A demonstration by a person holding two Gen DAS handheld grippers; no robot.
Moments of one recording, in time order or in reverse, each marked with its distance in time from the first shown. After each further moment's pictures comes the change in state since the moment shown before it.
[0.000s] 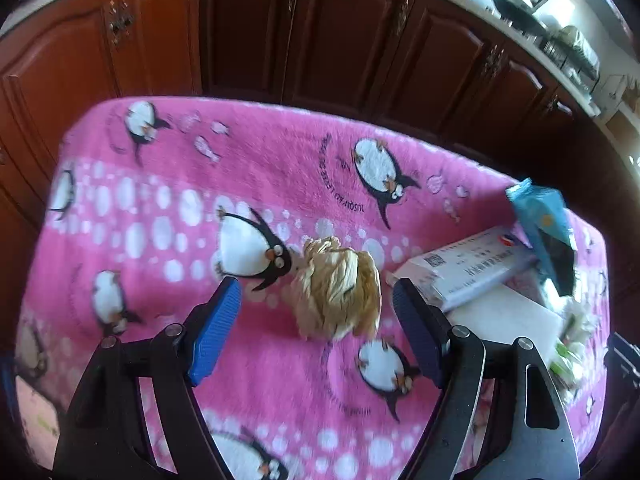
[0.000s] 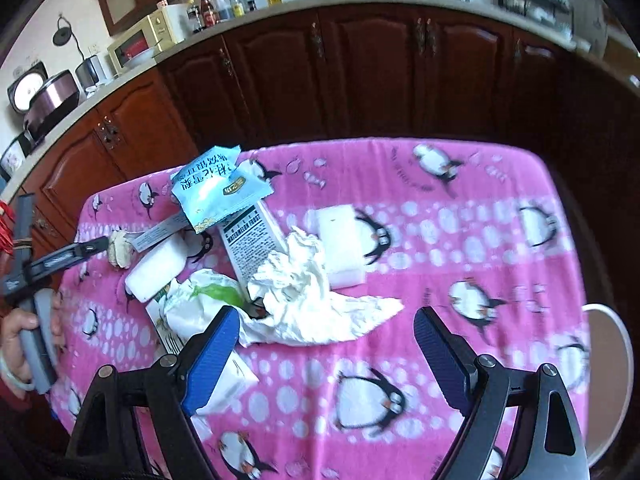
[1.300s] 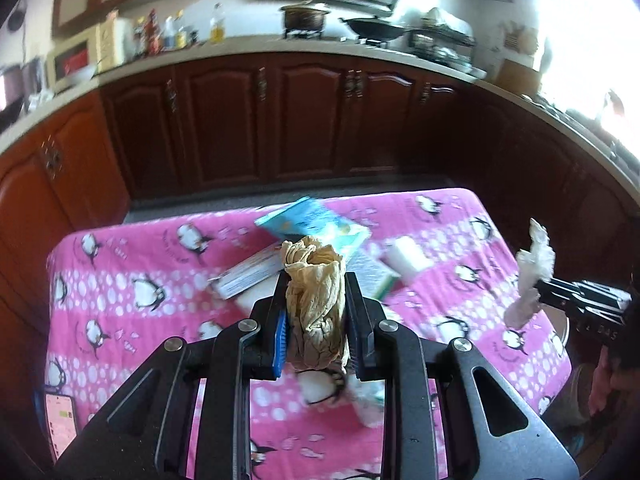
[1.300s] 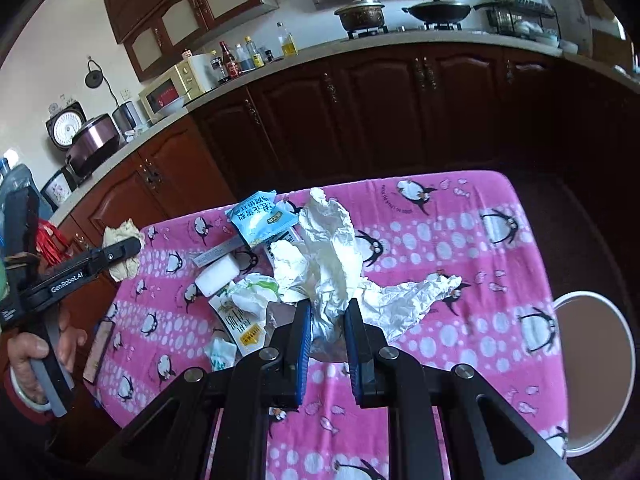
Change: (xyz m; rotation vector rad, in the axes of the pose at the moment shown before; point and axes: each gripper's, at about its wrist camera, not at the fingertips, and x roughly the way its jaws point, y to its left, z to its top) left arm -0.174 -0.158 -0.066 0.359 -0.237 -0.174; right arm -0.117 -0.018 -0.047 0.029 -0.186 0.091
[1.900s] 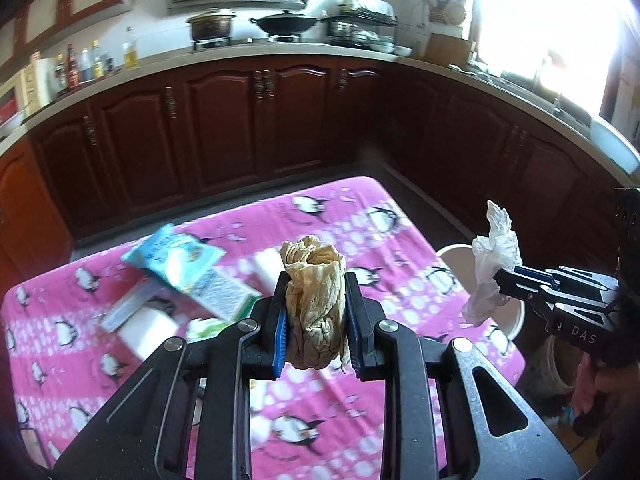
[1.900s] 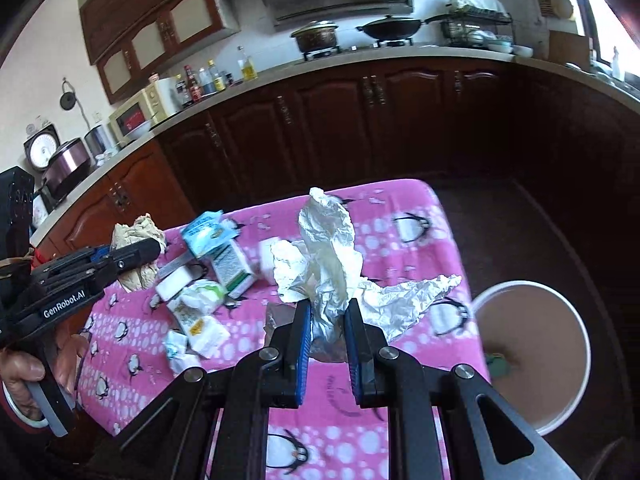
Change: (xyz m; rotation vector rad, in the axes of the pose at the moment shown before) left arm 0.021 -0.138 0.016 0.159 0.018 -0.177; right arm -0.067 -0.068 -0.016 0.065 -0.064 -0.122
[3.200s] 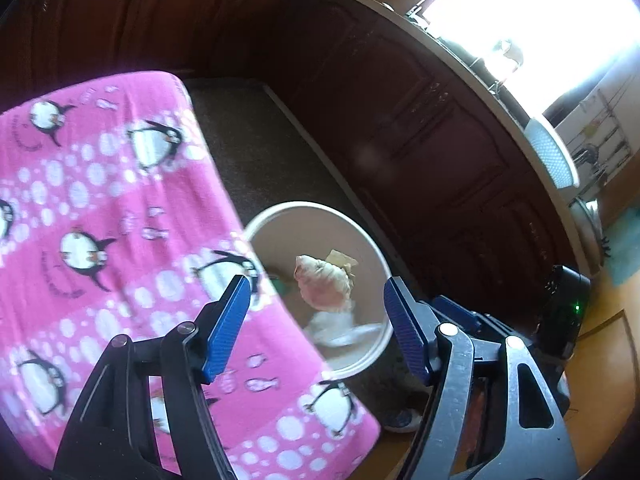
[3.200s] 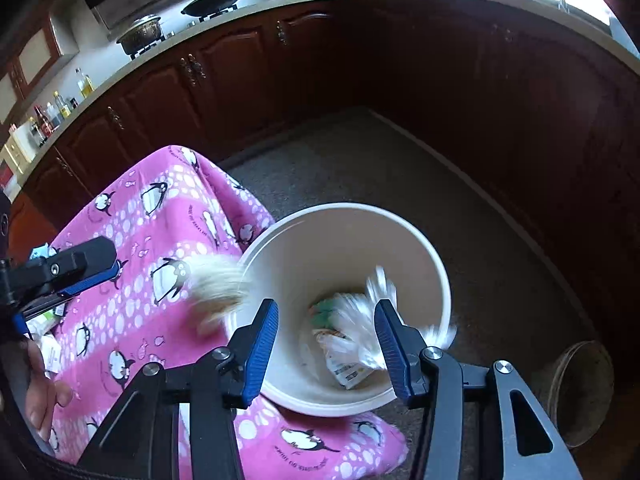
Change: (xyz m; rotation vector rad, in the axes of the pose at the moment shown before) left arm 0.159 -0.156 0.017 -0.159 0.279 -0.456; right arm -0.012 -0.226 -0.052 0.312 0.131 -0.359
